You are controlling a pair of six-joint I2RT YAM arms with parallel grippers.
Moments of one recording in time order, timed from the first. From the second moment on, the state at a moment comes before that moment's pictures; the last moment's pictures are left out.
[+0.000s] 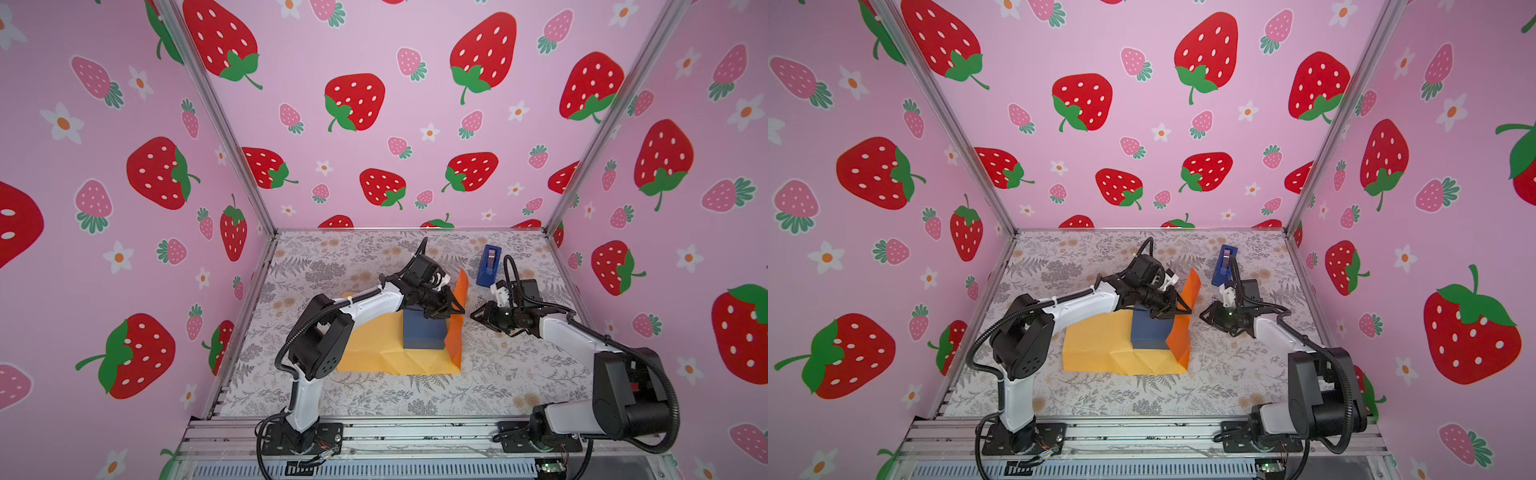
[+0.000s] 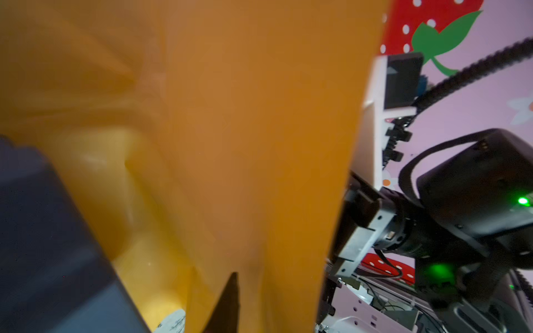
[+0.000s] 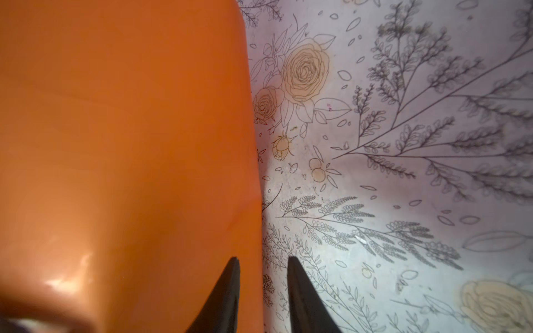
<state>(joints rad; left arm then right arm) -0.74 2.02 1.50 -0.26 0.76 -0.95 0.23 1.40 0.70 -0.28 -0.54 0.49</state>
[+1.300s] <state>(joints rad) -0.91 2.48 2.20 -1.00 0.45 -0.61 0.06 1.58 0.62 -0.12 -0.69 0.46</state>
